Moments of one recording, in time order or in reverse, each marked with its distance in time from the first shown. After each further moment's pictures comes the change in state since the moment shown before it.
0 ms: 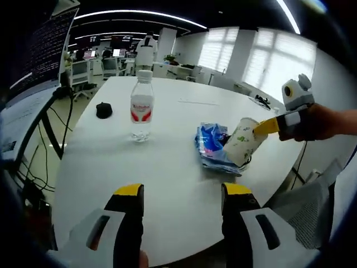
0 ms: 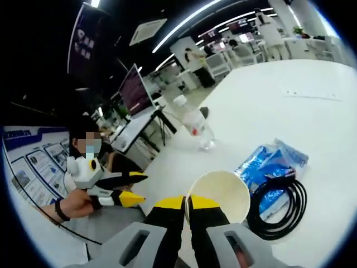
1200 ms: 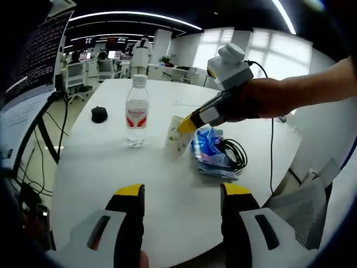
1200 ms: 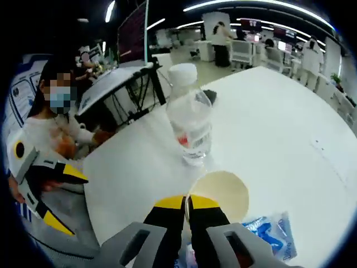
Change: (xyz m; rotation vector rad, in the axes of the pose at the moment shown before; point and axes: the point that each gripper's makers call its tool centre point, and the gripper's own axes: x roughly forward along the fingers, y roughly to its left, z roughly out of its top) left arm 0.002 0.003 0.009 -0.030 -0.034 -0.035; right arm 0.138 -0.041 0.034 -0.419 0.305 -0.172
